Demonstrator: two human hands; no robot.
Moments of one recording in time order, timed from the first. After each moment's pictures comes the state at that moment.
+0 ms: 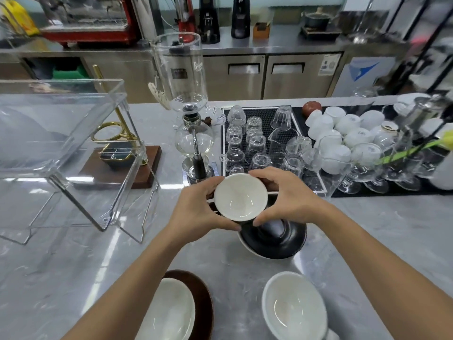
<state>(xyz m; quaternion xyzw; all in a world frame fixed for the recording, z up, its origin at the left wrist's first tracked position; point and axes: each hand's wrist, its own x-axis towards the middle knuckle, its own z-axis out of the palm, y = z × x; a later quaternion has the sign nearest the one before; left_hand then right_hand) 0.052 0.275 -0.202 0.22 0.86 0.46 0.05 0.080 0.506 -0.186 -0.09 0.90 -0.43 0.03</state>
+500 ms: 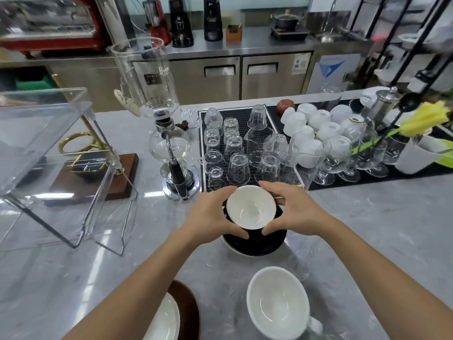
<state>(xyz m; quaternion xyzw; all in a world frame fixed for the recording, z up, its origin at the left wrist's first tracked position) 0.051 0.333 -0.223 0.31 0.87 0.38 0.11 0.118 0.554 -0.222 0.02 0.89 -0.44 0.04</state>
